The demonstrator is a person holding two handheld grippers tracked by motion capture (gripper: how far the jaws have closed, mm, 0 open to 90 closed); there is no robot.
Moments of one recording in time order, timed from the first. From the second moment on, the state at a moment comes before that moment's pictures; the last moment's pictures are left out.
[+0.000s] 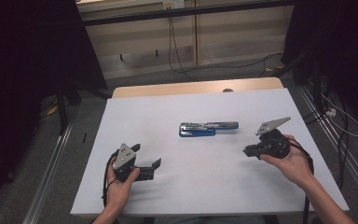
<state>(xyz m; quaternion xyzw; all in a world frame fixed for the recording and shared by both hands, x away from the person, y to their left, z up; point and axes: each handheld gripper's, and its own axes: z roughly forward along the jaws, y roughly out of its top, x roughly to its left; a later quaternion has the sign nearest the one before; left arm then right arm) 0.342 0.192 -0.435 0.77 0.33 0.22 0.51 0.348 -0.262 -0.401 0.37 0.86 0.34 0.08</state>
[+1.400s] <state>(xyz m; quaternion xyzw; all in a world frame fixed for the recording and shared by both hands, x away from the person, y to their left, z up) 0.343 0.194 -0.435 0.76 0.33 0.21 0.51 0.411 -0.203 -0.385 0.31 0.87 0.37 0.12</state>
